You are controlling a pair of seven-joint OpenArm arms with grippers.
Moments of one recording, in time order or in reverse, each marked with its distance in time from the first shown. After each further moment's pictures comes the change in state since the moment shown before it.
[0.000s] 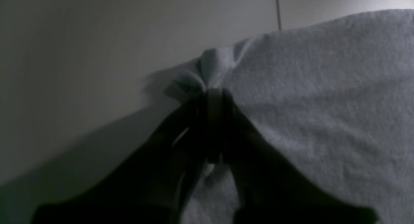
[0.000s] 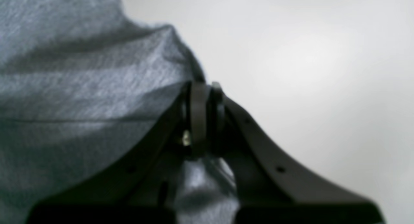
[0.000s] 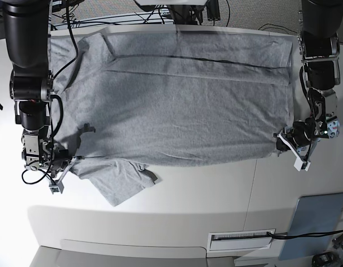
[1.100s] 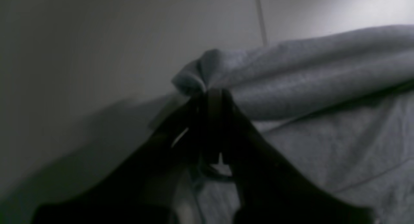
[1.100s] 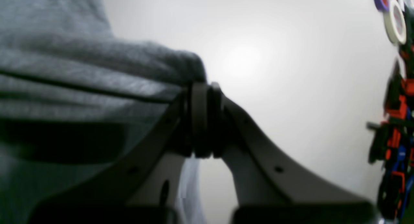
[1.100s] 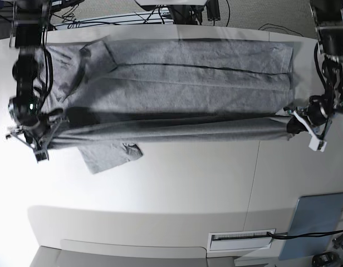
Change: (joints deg) left arm 19.7 -6.7 -7.5 23.3 -16.7 -1.6 5.6; right arm -44.2 6.2 15.6 75.0 -3.7 -8.0 -22.1
